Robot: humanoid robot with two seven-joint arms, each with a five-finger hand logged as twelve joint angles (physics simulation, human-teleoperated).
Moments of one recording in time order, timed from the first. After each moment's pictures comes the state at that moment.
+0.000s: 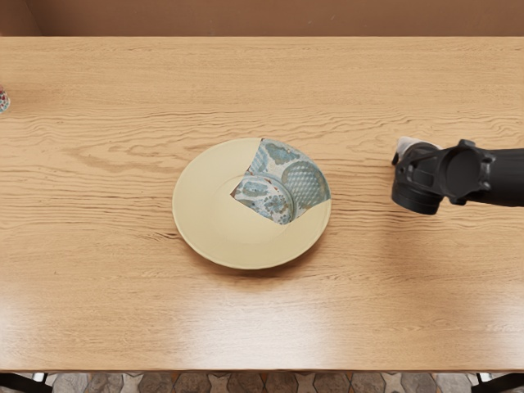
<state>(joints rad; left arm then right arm) -0.02 0.00 -0.07 -0.18 0.14 0.11 0.23 1.49 -0.18 -0.77 0.98 -0.33 -0.34 -0.61</state>
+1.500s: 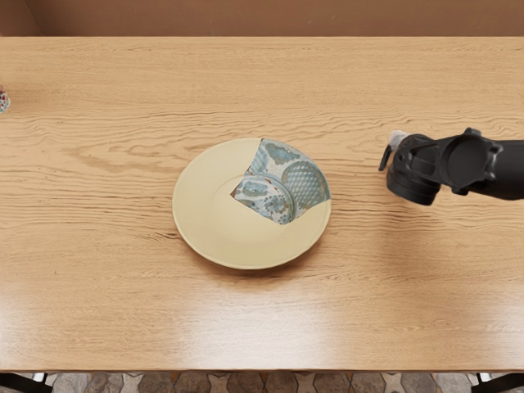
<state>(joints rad) -0.03 0.00 -0.07 -0.18 0.14 0.11 0.23 1.51 -0.21 -0.69 1.01 -0.33 -0.32 -0.61</state>
